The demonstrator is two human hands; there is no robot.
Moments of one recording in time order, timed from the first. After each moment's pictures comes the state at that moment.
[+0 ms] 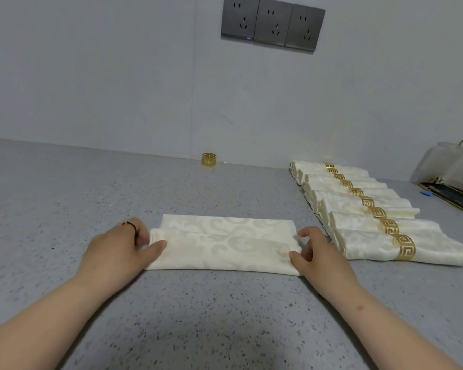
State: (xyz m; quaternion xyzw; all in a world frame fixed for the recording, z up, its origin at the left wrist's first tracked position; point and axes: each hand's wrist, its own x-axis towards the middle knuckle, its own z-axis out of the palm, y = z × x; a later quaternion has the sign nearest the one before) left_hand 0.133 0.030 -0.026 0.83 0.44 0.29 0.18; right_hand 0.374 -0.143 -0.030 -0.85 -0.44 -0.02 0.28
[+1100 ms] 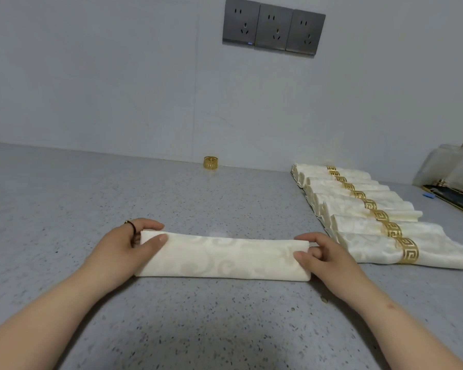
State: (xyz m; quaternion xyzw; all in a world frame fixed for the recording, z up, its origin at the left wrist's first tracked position) left_hand 0.130 0.034 -0.023 0.79 0.37 0.33 0.36; right_hand 0.378 -0.153 -0.022 -0.76 -0.42 0.17 0.47
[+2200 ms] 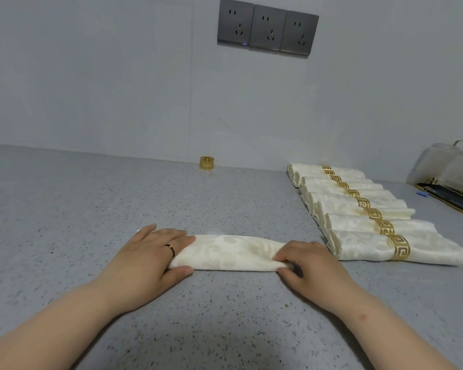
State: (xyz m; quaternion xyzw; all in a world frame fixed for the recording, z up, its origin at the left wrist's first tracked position) left_hand 0.147 0.023 -0.031 0.97 0.22 0.10 -0.05; right_hand 0.366 -0.152 -0.025 -0.75 -0.63 -0.05 0.17
